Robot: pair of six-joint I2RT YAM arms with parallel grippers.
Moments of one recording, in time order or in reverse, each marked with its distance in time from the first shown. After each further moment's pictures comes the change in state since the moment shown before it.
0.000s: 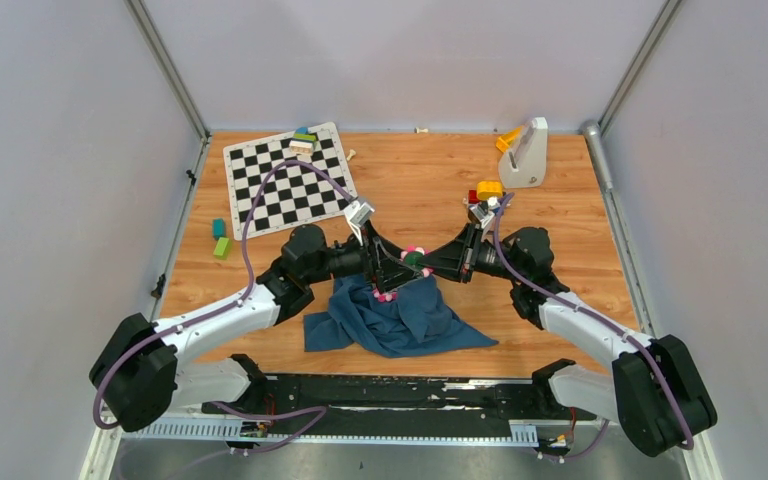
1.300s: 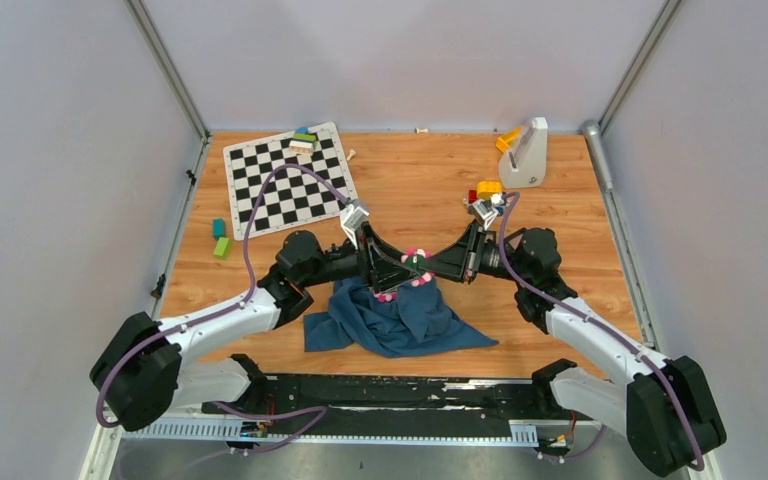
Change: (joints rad) left arm 0.003 0.005 -0.049 0.165 0.058 -0.045; right arm 0.010 -0.097 0.022 -0.075 -0.012 -0.159
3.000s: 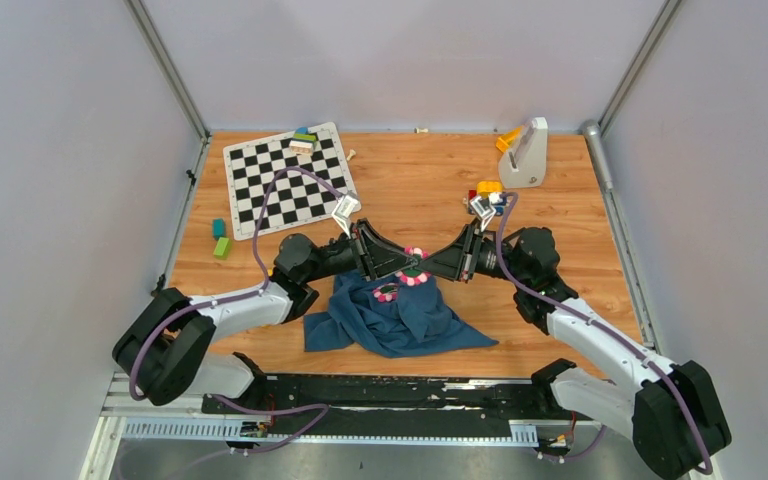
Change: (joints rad) left arm 0.059 0.152 -0.054 0.390 0.043 -0.280; right arm 0.062 -0.029 0.029 -0.061 0.049 -0.148
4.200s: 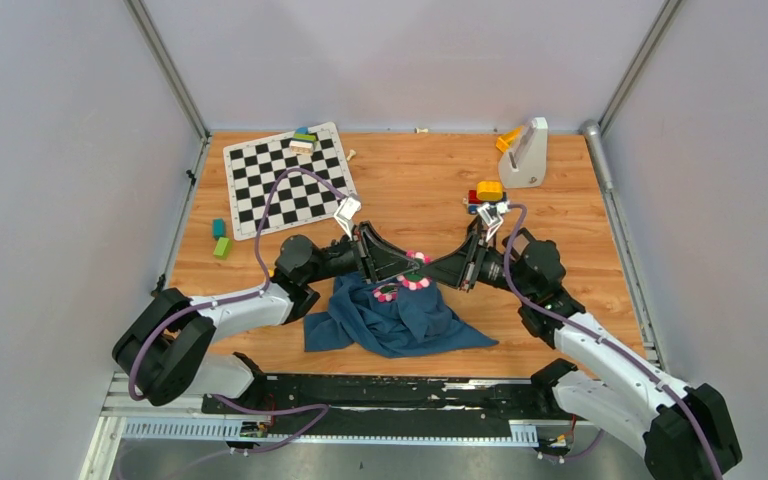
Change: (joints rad) left arm 0.003 0.008 -0.003 0.025 0.024 -0.041; right arm 0.038 -0.119 -0.043 -0.058 0.121 -0.085
